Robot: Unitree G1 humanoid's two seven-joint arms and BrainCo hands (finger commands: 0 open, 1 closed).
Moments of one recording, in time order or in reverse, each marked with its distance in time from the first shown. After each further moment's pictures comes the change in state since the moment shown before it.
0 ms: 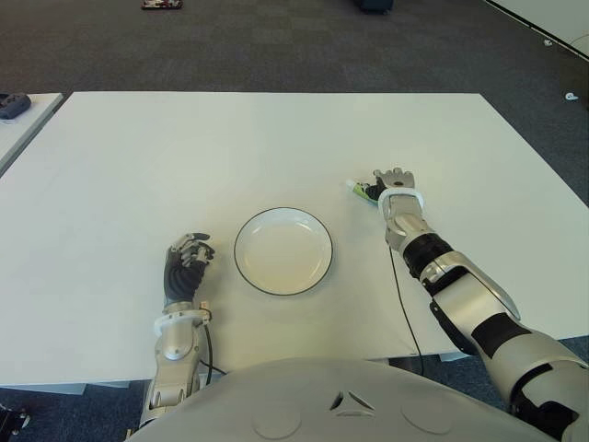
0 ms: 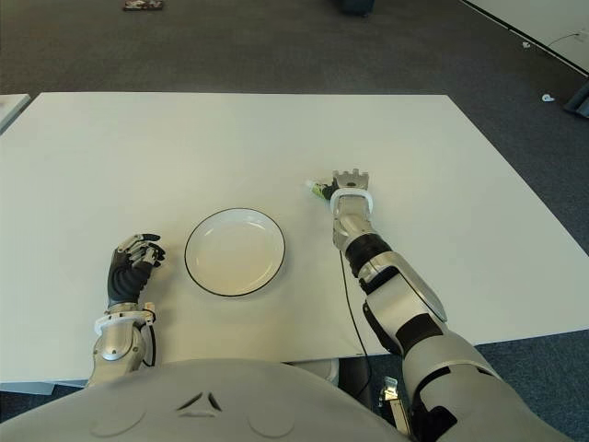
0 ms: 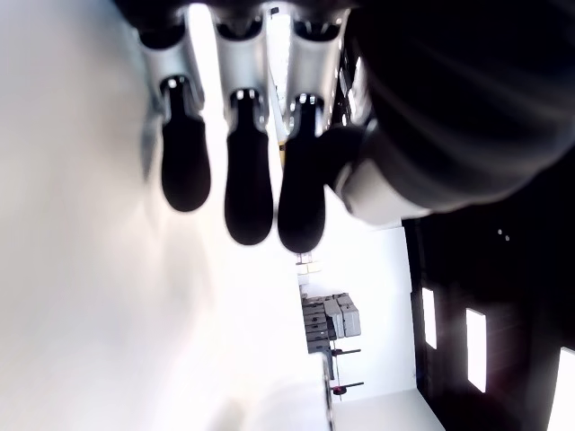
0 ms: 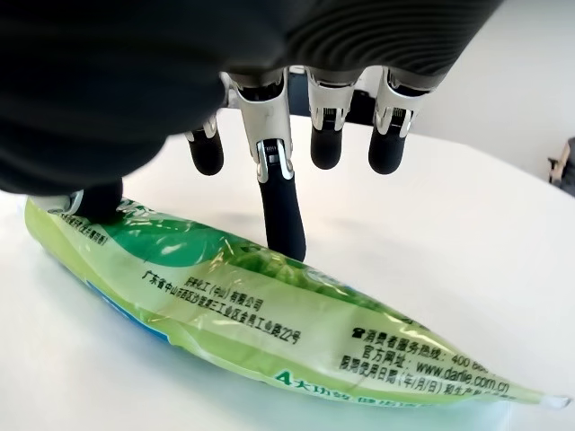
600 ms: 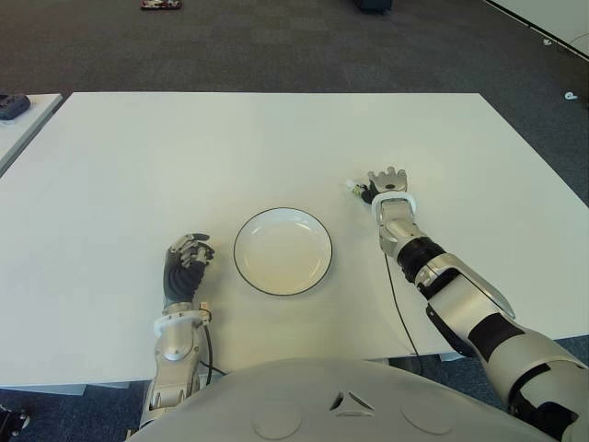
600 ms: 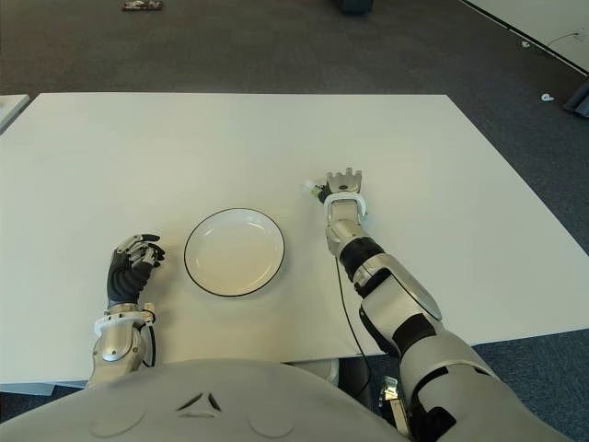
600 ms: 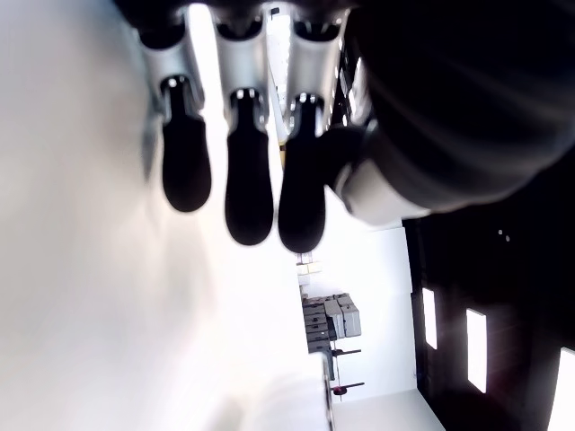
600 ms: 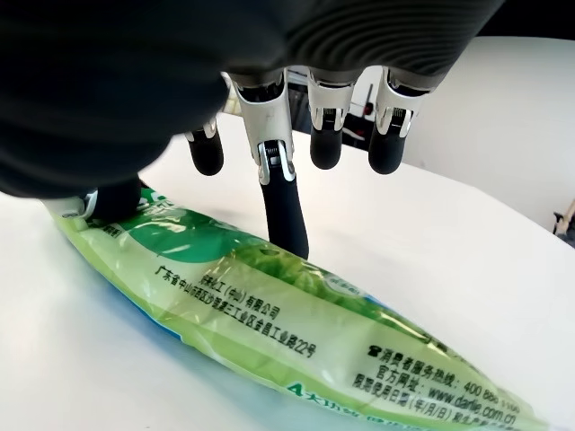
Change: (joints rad) left arm -0.001 -0.005 0.000 -0.002 0.000 0.002 0.000; right arm 0.023 -0.011 0.073 -0.048 -0.043 0.011 -0.006
